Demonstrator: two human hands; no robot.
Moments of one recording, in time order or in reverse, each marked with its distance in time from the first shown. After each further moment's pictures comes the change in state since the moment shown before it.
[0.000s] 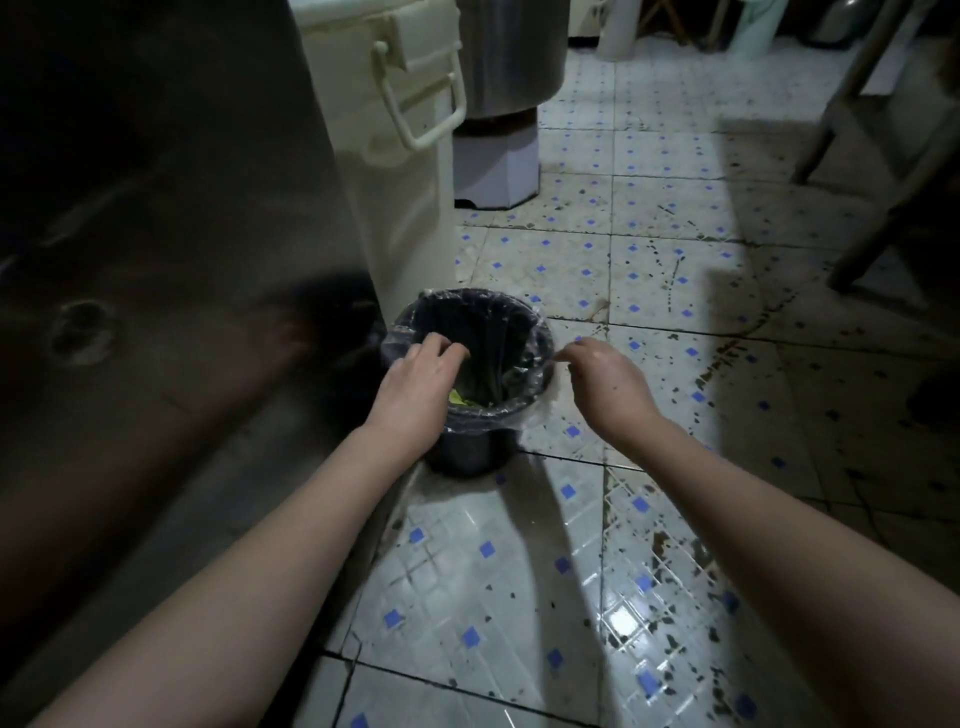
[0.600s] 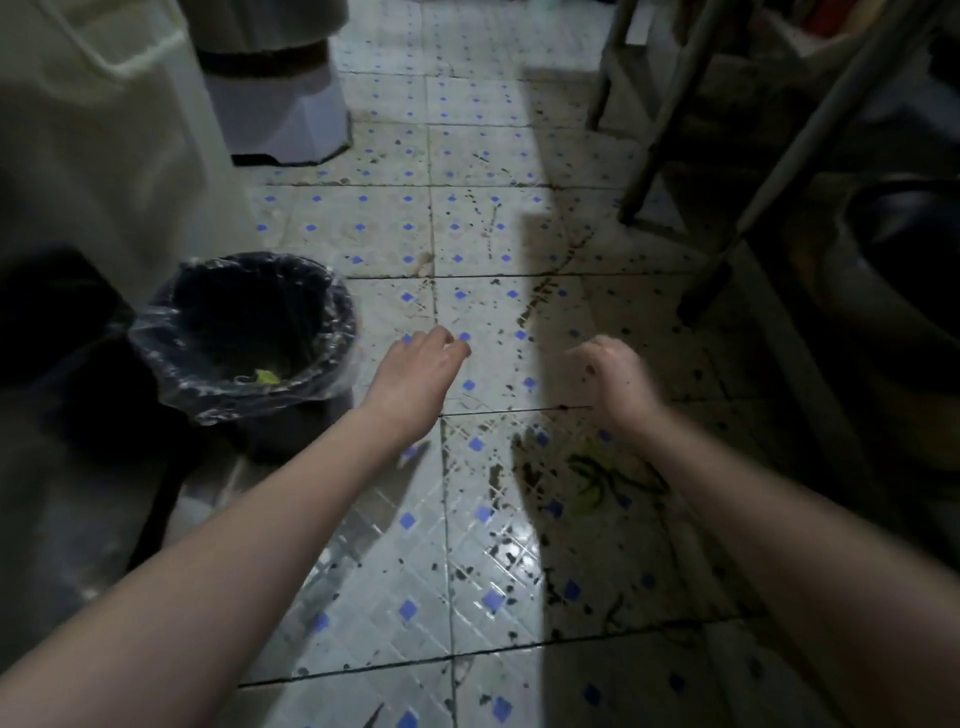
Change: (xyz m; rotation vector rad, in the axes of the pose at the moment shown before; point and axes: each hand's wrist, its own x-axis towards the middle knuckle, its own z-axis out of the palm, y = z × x) left_hand 0.029 0.163 0.067 0.016 -0.109 0.398; right_hand -0.123 0.159 -0.070 -0.101 -0.095 0.326
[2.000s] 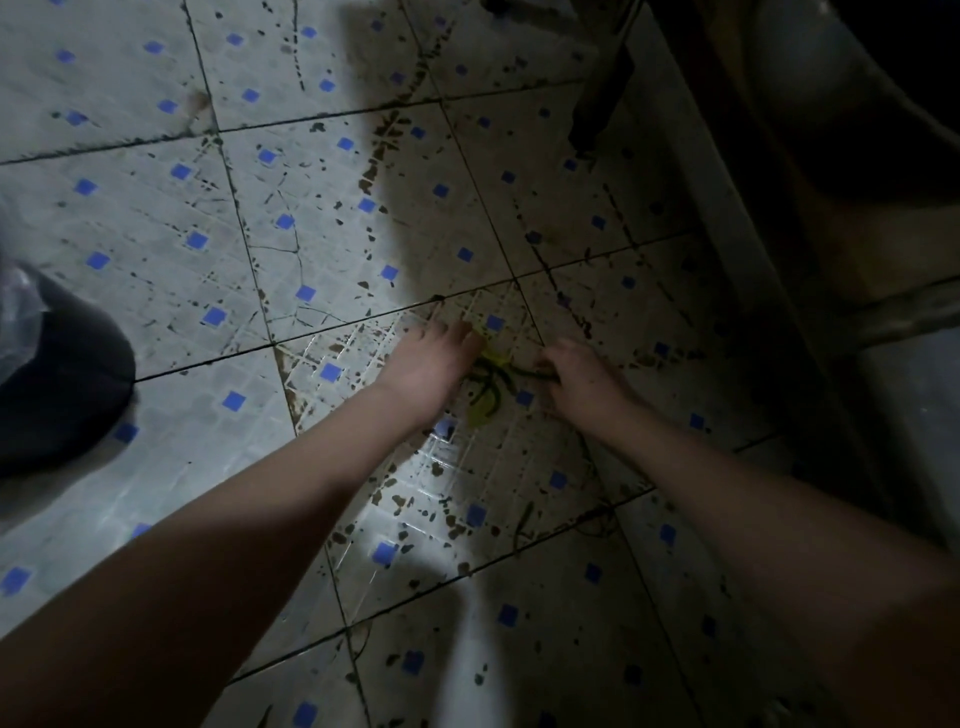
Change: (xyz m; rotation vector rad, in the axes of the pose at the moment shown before) left_hand 0.051 0.136 0.140 0.008 -0.275 0.439; right_hand -0.088 0.129 0.089 0.030 -0.384 0.403
